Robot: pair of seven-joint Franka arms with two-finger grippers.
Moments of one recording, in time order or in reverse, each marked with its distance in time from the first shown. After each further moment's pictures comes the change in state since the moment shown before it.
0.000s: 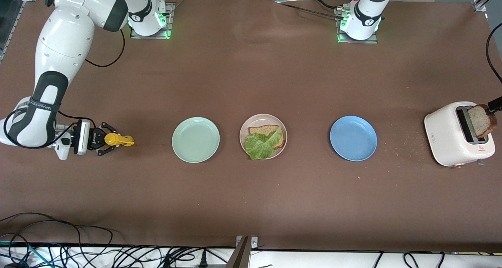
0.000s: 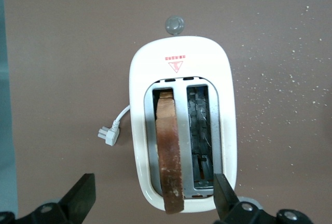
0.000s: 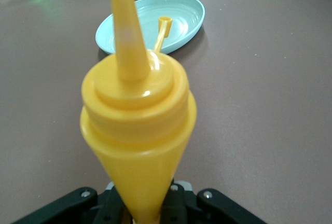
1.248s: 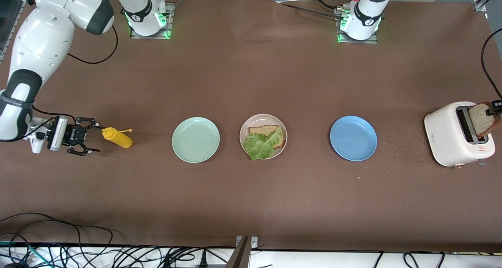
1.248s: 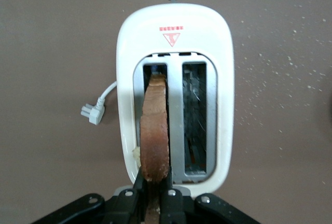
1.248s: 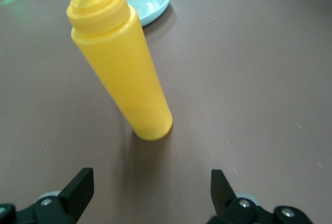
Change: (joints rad) left arm 0.006 0.054 -0.012 0.095 -0.003 -0.199 -0.037; right arm -0.161 -0.002 -0.004 0.020 -0.025 0.007 0.023
